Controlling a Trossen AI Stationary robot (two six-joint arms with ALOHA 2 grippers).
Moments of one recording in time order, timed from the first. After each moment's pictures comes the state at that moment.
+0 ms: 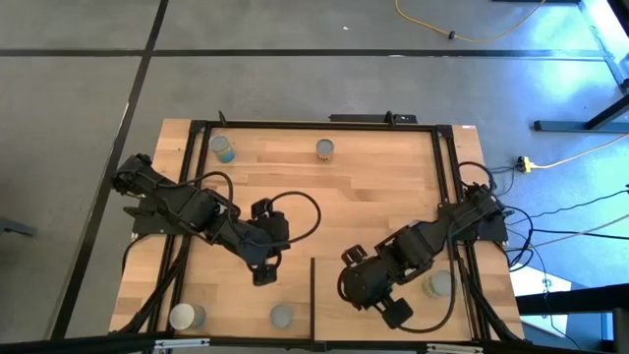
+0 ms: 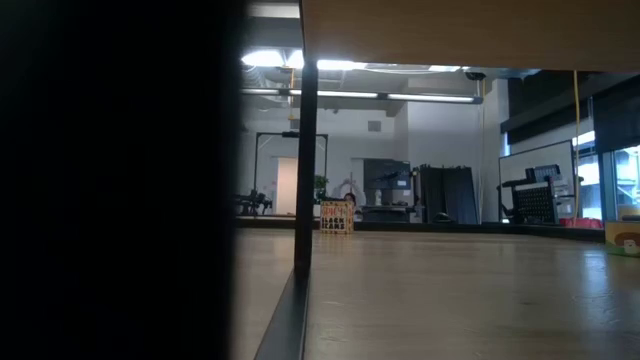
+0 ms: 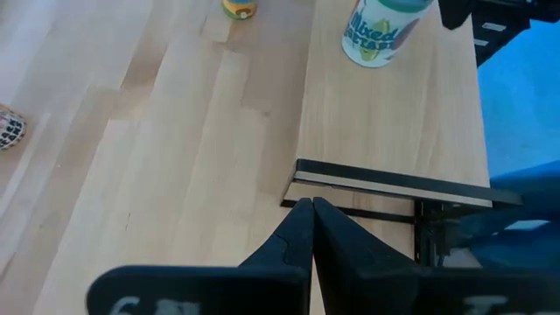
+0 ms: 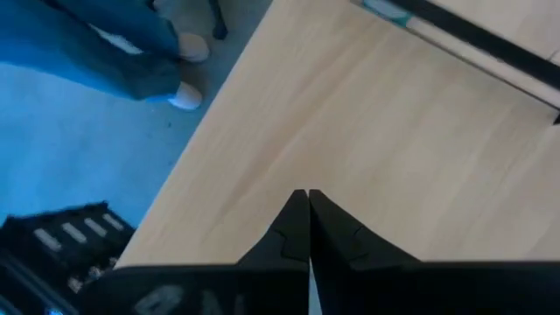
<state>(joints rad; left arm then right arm) -0.50 1.59 1.80 -1.08 -0.32 -0.60 0.56 1.95 2.12 -1.34 -0.18 0.03</state>
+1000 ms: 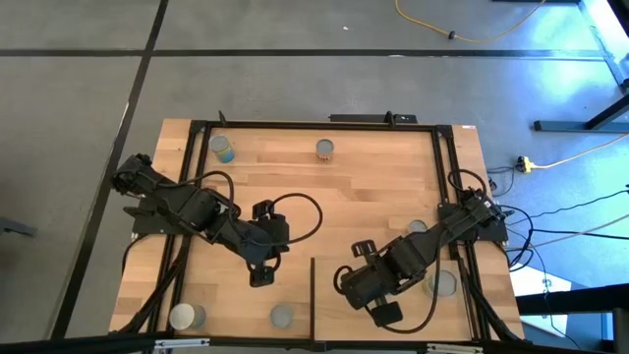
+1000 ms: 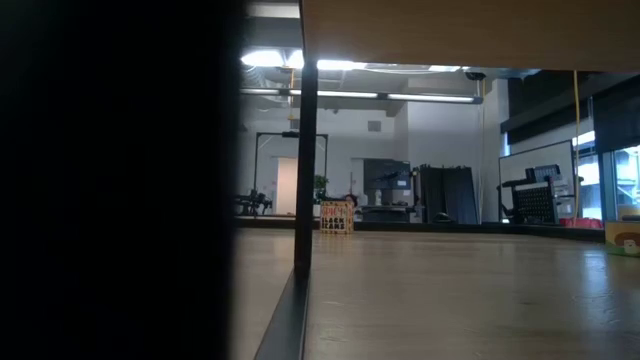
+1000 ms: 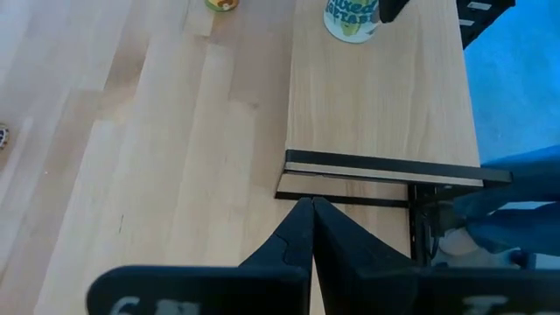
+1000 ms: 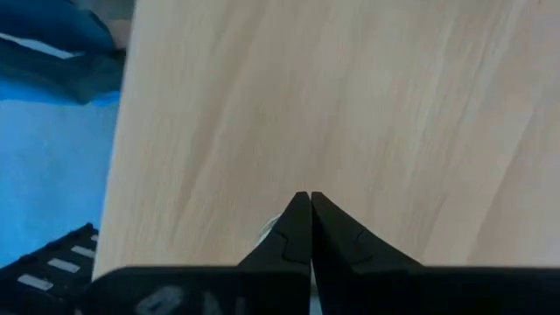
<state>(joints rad) -0.49 1.59 1.80 -1.08 -0.28 -0.55 0.58 1.99 2.12 -1.47 -0.04 0.31</state>
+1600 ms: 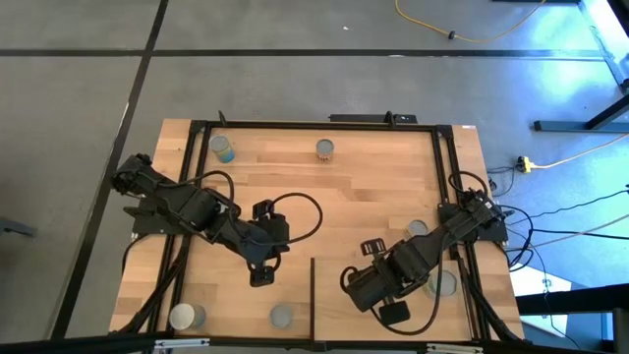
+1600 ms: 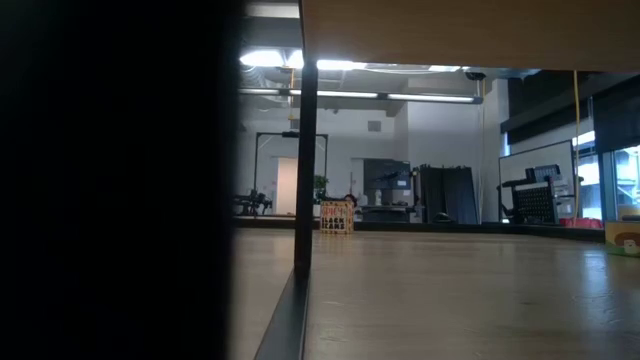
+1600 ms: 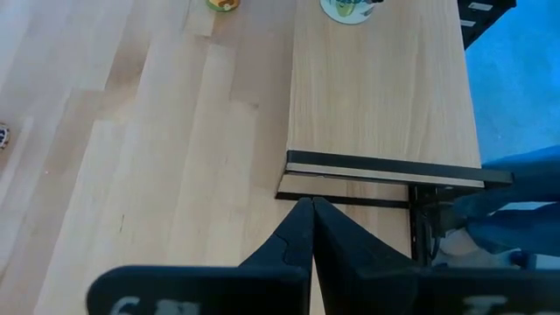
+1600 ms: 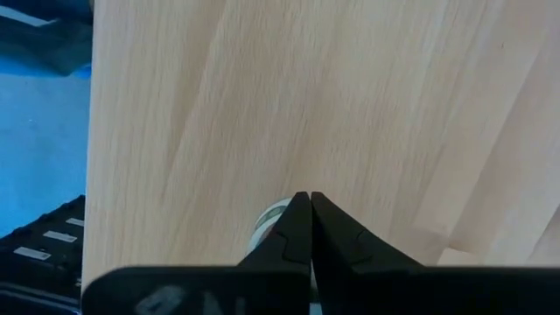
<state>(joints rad) -0.49 1.59 1.80 -1.08 -0.28 -0.55 0.60 1.99 2.12 -1.57 -0.03 0.36</state>
